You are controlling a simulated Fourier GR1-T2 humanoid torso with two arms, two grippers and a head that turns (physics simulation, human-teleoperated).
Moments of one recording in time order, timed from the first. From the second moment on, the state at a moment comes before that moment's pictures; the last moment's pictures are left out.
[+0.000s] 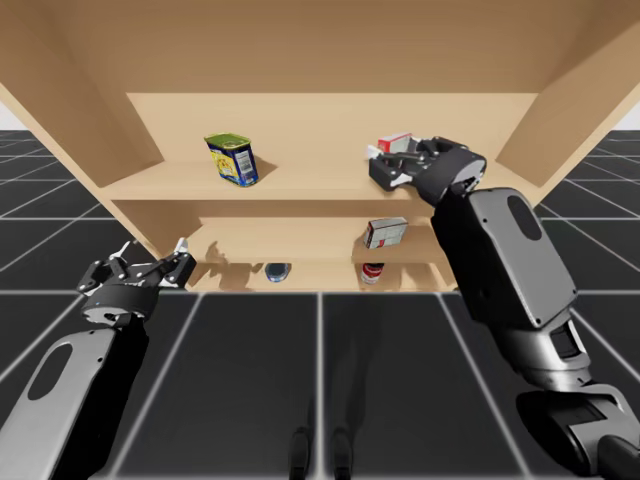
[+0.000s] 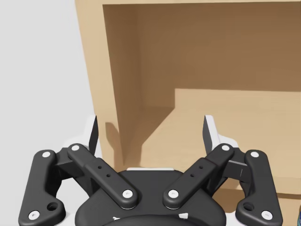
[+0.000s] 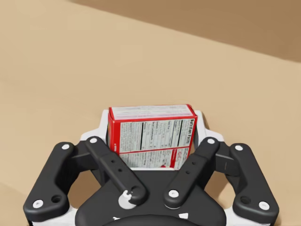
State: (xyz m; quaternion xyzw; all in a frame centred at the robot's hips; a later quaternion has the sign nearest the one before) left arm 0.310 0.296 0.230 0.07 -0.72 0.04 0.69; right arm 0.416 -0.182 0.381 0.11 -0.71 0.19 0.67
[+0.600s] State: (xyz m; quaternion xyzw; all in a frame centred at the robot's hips) left arm 0.310 0.293 0.230 0.08 -0.72 0.03 0.69; right arm 0.303 -0.195 0.391 0.13 -0.75 0.21 0.61
